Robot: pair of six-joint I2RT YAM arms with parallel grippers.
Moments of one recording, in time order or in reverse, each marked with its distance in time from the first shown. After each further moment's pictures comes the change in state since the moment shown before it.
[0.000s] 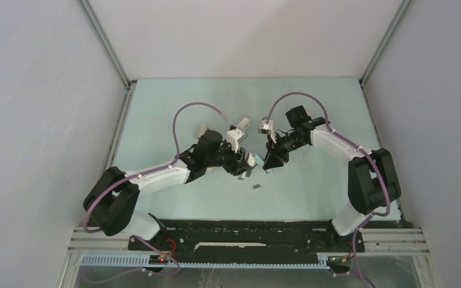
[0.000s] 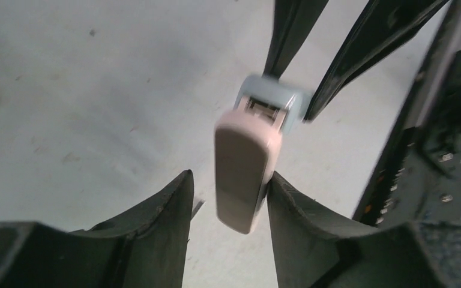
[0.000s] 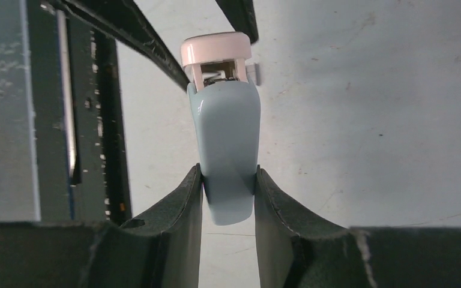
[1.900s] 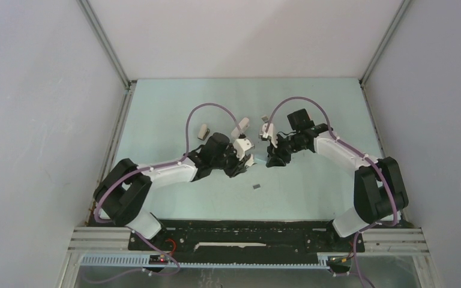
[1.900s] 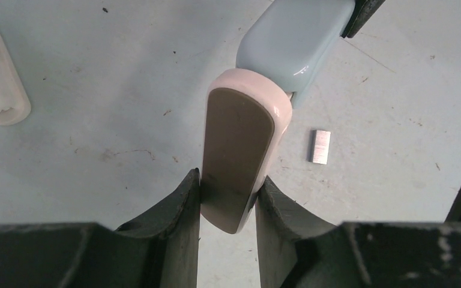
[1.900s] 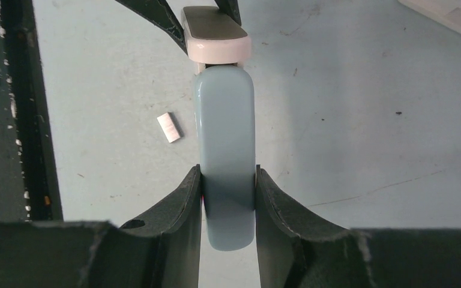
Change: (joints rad) left arm -0.014 0.101 0.026 -0.027 -0.050 0.267; right arm -0.010 -0.091 -0.088 0.108 0.140 -0.087
